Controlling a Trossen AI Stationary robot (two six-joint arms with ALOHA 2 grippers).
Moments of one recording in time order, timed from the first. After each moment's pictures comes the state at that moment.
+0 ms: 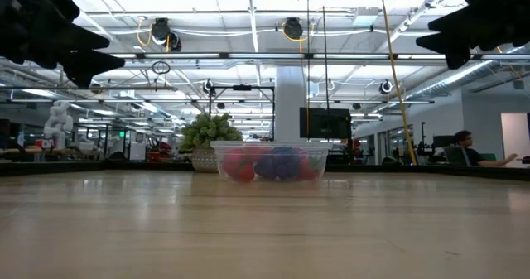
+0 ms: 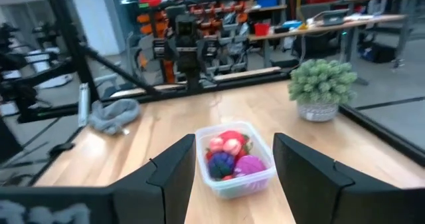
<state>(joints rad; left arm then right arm) -0.17 0.00 0.11 -0.20 -0.22 -0.18 -0.18 0.00 0.26 -0.33 -0.09 0.14</state>
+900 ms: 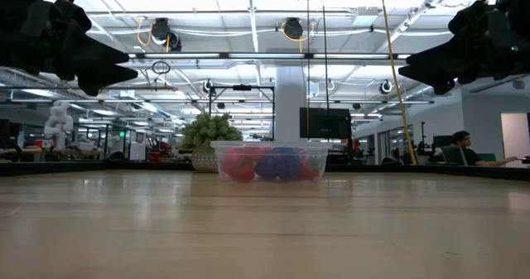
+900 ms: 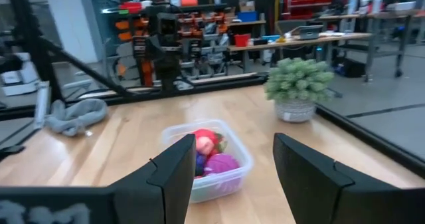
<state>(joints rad) 0.03 0.06 0.04 -0.06 -0.13 -0.15 -0.29 0.00 0.03 -0.10 -0.11 0.08</state>
